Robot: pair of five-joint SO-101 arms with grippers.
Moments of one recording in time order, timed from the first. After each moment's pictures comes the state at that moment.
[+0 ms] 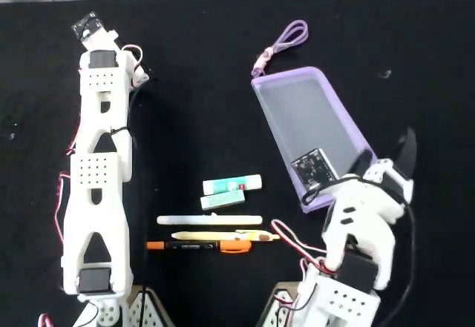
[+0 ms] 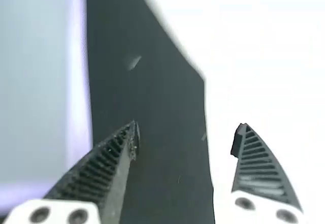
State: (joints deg) left arm -9.4 72.7 -78.1 77.5 30.7; right arm 21.9 -103.7 90.5 35.7 57.3
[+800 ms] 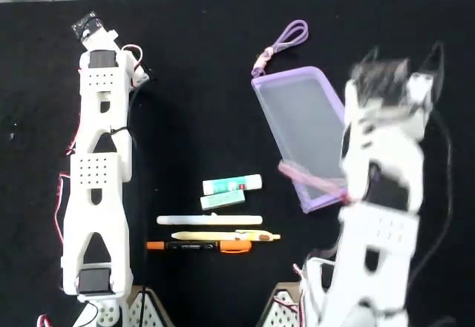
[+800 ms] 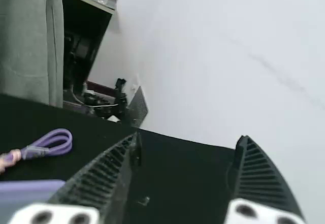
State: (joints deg) left arm -9.4 72.7 -78.1 77.5 30.7; right arm 15.3 -48.4 46.7 15.7 22.2
